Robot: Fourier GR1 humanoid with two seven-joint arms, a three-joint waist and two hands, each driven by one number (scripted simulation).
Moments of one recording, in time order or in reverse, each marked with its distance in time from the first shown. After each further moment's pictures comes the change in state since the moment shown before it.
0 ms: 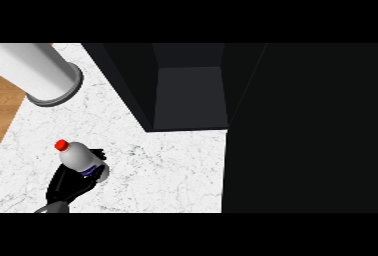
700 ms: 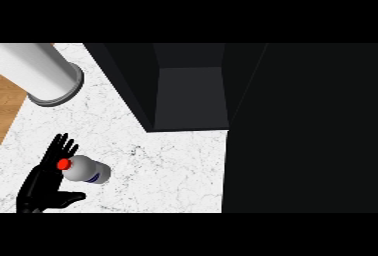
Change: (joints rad) left arm 0.180 -0.002 0.032 -0.438 0.138 0.018 0.345; right arm -0.078 0.094 -0.002 -0.002 -0.014 0.023 0.131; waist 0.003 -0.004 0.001
